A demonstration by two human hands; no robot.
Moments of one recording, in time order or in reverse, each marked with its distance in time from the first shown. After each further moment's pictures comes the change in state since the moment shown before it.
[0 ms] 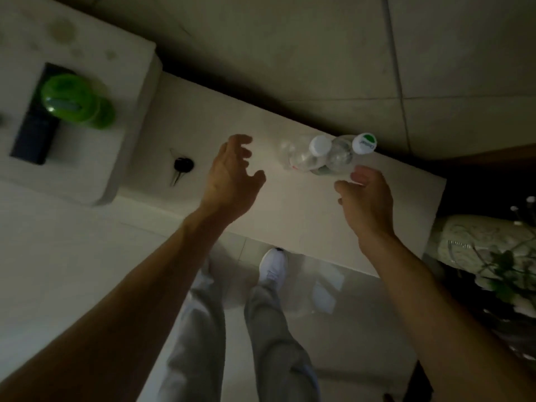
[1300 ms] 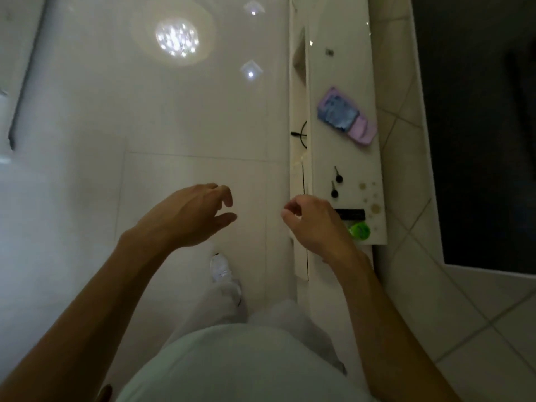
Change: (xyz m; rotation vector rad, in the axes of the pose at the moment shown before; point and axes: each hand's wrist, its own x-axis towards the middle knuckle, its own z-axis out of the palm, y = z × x) left_hand -0.532 -0.107 -0.443 0.007 0.319 -0.564; right_hand -0.565 -0.321 0.146 -1.144 -0.998 -1.314
